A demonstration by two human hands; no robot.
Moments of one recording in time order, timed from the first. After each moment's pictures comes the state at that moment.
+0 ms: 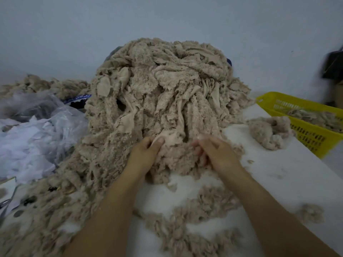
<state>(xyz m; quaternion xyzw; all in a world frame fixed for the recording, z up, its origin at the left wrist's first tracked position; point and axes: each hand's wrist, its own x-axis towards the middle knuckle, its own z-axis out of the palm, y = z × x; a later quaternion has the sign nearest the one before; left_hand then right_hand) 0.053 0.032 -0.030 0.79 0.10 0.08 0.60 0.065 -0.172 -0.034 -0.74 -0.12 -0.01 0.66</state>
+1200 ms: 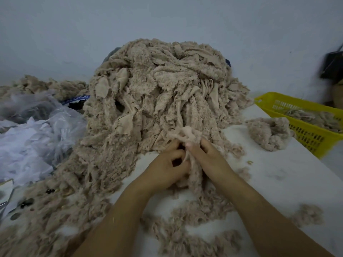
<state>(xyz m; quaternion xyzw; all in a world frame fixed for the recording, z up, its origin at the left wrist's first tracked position) 0.038 0.008 -0.038 0.82 -0.22 0.01 0.53 0.054 -0.152 -0.030 -0.73 -0.11 0.04 0.68</state>
